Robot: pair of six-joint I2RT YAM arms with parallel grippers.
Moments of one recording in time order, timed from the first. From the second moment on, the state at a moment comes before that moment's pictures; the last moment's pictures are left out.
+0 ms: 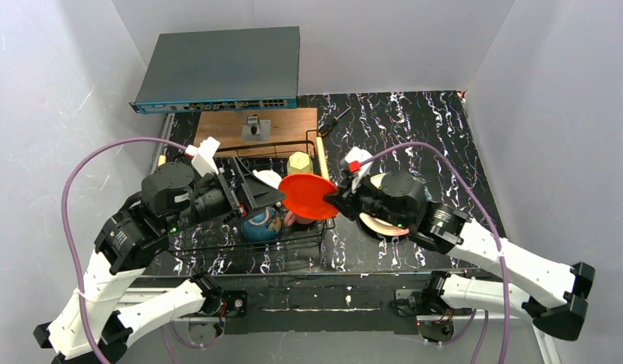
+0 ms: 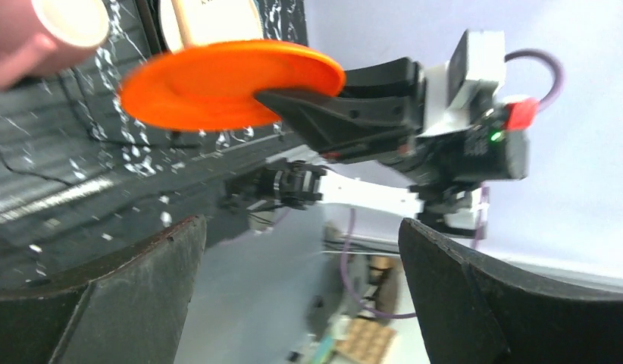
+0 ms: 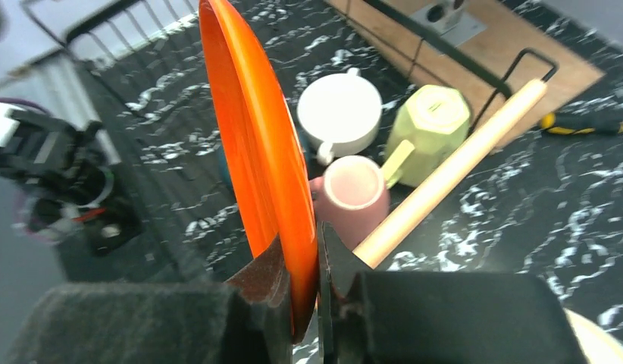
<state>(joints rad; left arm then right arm) -0.76 0.80 1.37 -0.95 0.16 -1.02 1.03 0.92 0.96 -0.28 -0.02 0.13</state>
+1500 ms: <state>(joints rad) -0.76 0.77 1.41 -1.18 -0.25 -1.92 1.47 1.37 1.00 0.52 0.52 -0.73</state>
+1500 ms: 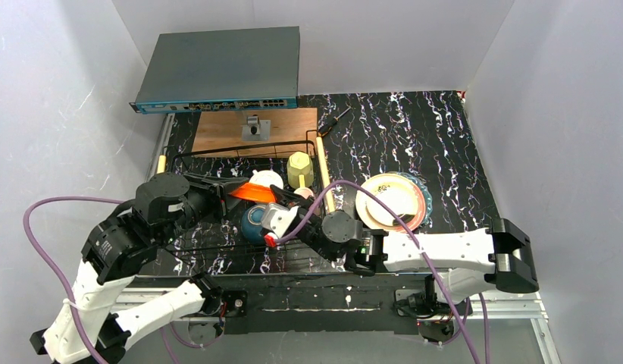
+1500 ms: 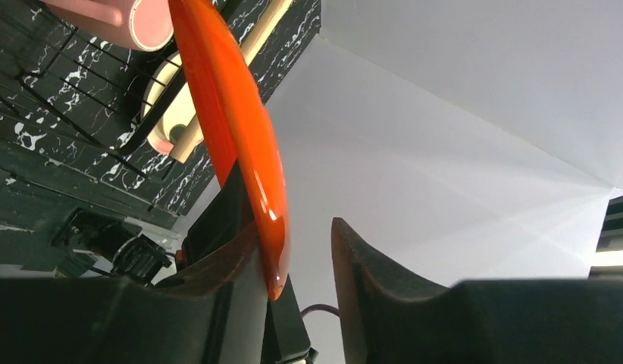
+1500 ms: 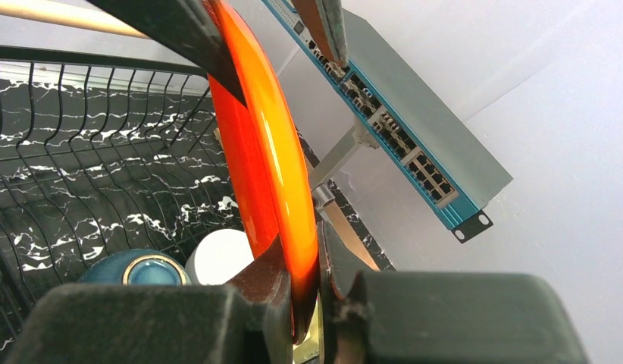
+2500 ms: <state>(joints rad) -0.58 0.93 1.48 -1.27 -0.58 -1.72 1.48 0.84 0.85 0.15 0.82 -0.23</state>
